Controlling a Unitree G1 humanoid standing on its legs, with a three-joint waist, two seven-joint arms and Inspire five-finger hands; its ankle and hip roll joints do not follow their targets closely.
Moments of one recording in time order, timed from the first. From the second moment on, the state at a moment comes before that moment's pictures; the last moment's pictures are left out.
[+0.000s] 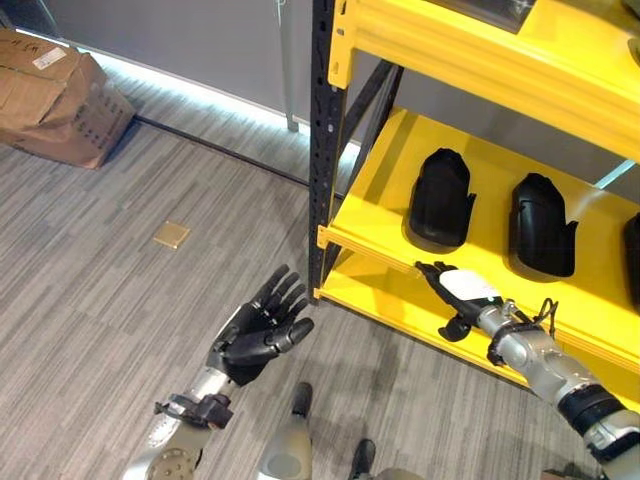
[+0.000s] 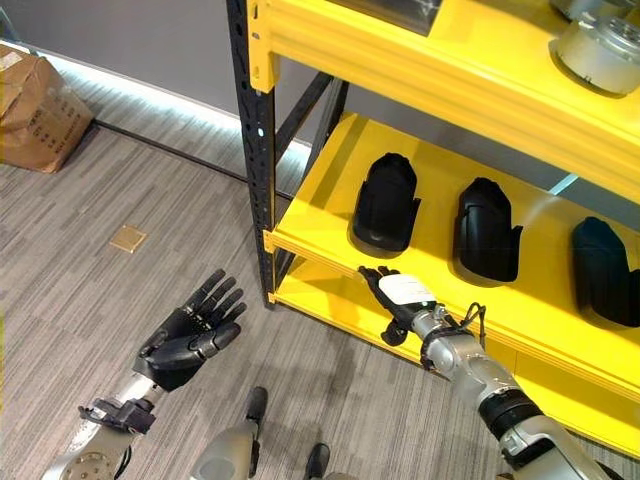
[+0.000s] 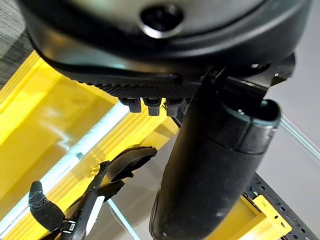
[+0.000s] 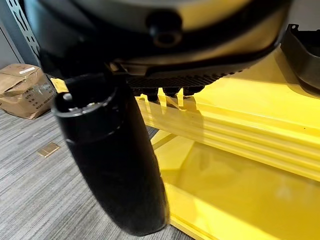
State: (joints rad) left arm 0.24 0.50 -0.08 -0.08 -1.04 0.00 -0.43; right arm -0.41 -0.74 0.53 0.51 -0.59 -0.12 -0.08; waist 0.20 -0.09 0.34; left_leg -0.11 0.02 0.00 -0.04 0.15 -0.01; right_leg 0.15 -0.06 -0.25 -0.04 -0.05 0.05
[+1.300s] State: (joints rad) left arm 0.26 0.53 -0.06 -0.13 -1.04 0.03 -0.49; right arm -0.22 -0.73 0.36 0.02 -0.59 -0.17 -0.06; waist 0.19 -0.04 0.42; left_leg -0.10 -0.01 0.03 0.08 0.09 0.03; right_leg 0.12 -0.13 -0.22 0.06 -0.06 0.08
